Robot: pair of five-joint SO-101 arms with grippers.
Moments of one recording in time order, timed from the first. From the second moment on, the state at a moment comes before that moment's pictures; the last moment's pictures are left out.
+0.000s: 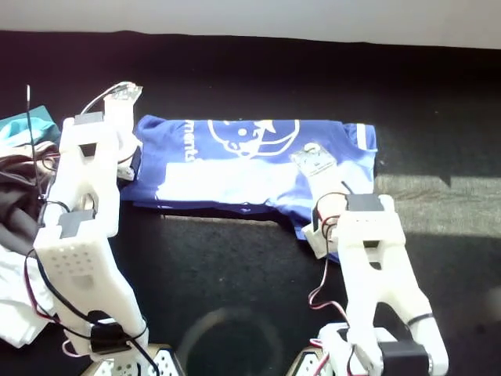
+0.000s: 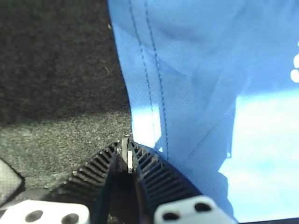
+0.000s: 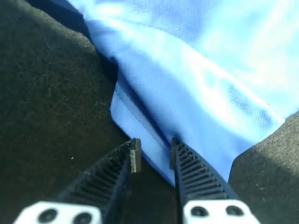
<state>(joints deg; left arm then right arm) -17.8 33.3 -7.0 62.5 -19.7 -7.6 -22.8 48.5 59.2 28.4</state>
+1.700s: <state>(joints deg) -17.7 33.2 -6.7 62.4 -19.7 -0.9 -19.3 22.0 74.2 28.5</state>
